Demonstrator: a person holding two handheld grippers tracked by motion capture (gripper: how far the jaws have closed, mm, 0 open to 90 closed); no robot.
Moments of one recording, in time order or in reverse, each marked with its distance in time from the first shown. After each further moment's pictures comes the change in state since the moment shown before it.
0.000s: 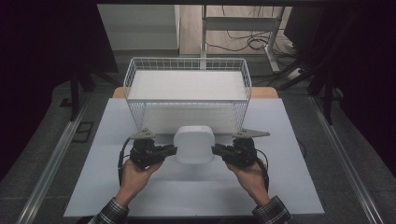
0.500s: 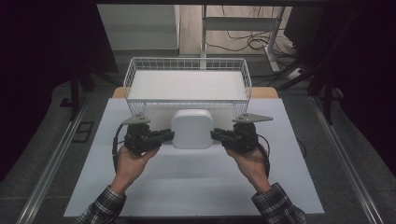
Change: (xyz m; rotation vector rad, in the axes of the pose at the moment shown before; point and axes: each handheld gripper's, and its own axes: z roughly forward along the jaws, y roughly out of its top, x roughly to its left) left arm -0.001 0.043 -0.023 -0.063 0.023 0.039; right arm 0.006 0.047 -0.011 -0.064 -0.007 -0.052
